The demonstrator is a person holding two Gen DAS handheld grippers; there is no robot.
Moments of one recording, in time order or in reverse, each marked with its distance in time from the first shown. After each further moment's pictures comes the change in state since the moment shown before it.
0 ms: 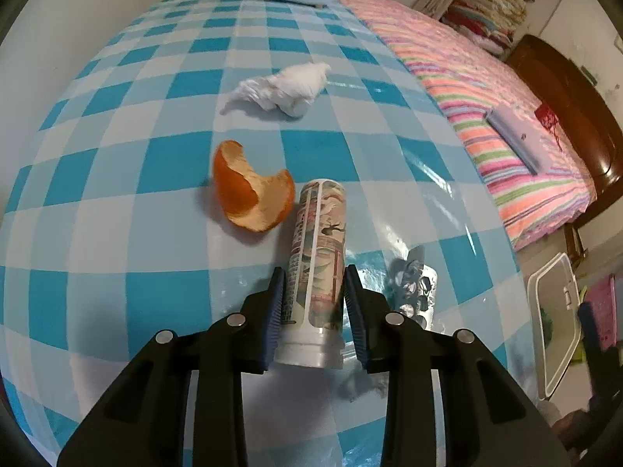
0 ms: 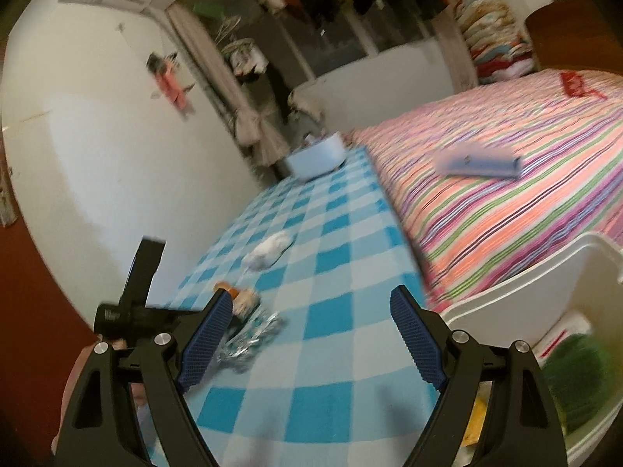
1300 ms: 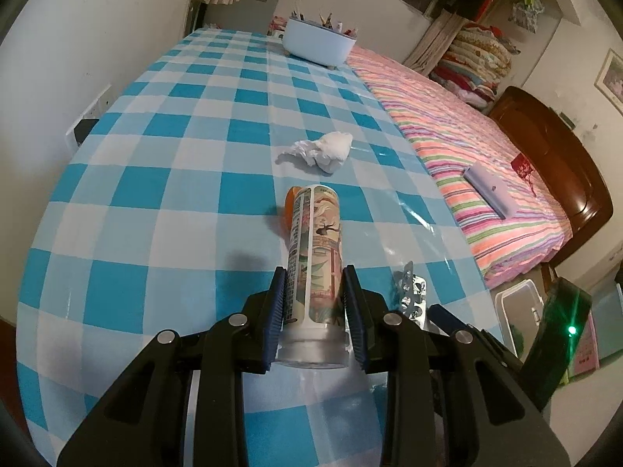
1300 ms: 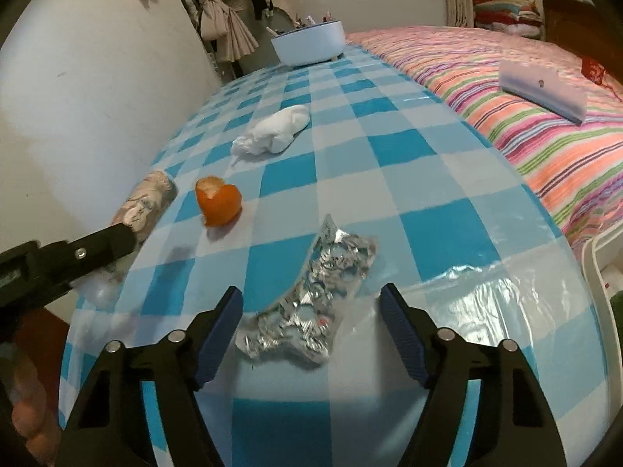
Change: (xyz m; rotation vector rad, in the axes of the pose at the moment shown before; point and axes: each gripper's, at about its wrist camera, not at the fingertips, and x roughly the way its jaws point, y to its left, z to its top) left arm -0.077 0.057 -0.025 -0.059 -0.194 -0.090; right arm 0.143 0.088 -0.040 -0.038 0.331 -0.267
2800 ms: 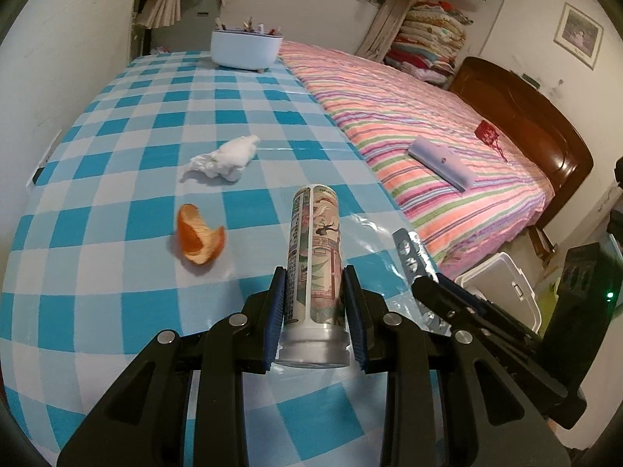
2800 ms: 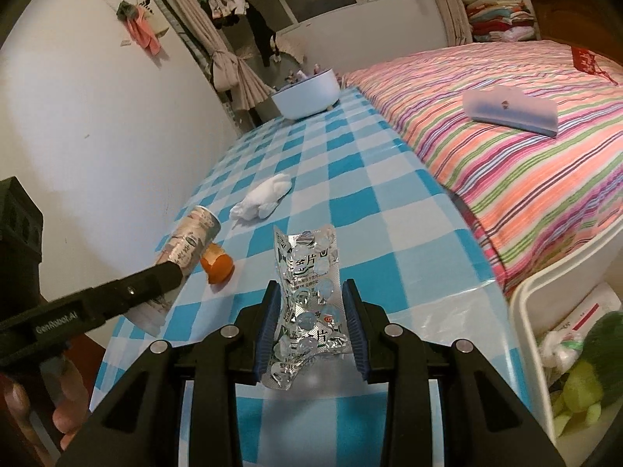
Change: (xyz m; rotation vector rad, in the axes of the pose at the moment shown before) left arm 0.014 -0.095 -0.007 0.176 -0.006 -0.067; right arm -0.062 -0.077 0.015 0.065 -0.157 0.149
